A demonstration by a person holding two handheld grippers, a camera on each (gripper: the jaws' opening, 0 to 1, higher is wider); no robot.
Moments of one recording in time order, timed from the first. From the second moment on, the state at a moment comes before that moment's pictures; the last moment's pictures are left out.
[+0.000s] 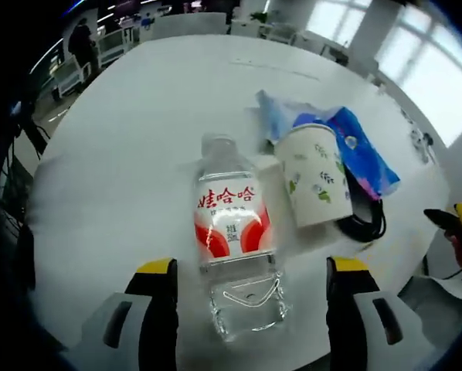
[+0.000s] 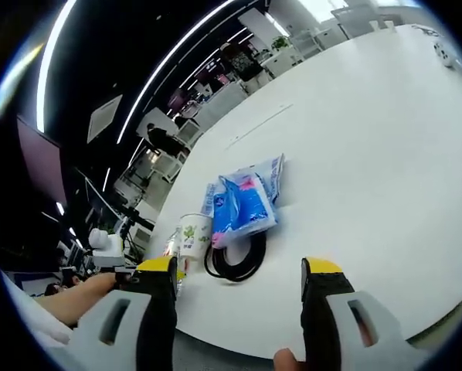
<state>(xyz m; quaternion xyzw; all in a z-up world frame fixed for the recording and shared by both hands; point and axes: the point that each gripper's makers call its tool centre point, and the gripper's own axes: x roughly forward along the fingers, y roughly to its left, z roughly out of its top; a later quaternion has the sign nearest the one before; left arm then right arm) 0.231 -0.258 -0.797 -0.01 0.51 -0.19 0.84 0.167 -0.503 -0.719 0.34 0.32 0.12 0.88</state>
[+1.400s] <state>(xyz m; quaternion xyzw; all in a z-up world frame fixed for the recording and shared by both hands) 0.219 -0.239 -0.795 -0.07 0.50 -0.13 0.85 0.229 -0.356 -0.633 0.37 0.30 0.29 0.83</state>
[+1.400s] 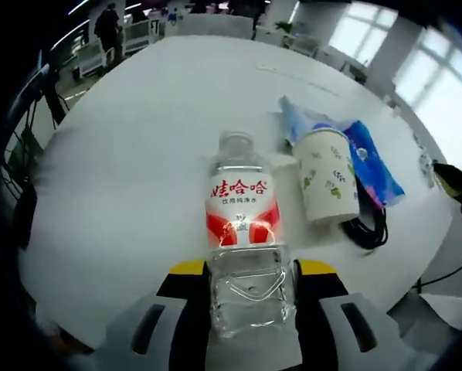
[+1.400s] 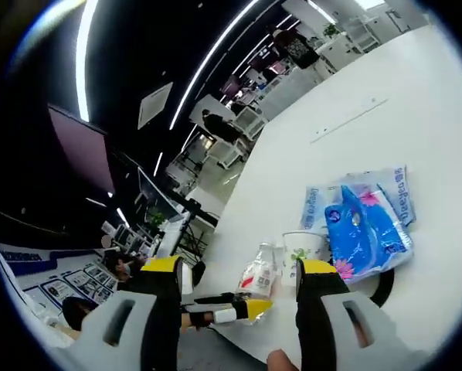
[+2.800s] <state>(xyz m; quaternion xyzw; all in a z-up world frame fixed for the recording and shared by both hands) 0.224 -0.242 -0.764 -0.10 0.44 -0.12 0.88 0.298 -0.268 -0.699 0.34 0.47 0.25 0.78</state>
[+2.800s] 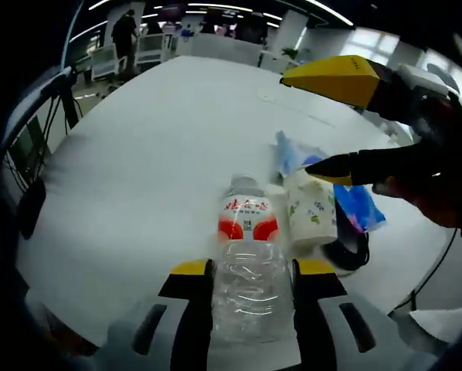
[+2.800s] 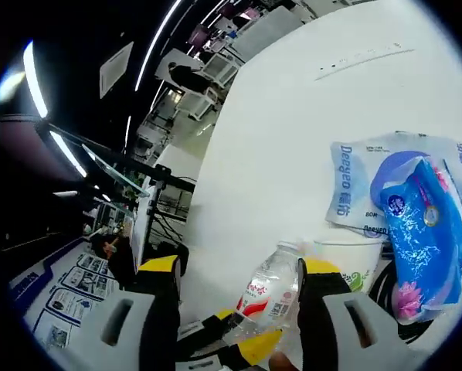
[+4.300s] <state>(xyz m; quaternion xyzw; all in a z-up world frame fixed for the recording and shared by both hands) 0.213 -0.240 -0.771 -0.09 0.45 -0.13 0.88 0.304 -0.257 -0.794 0.25 0.59 0.08 0.77</state>
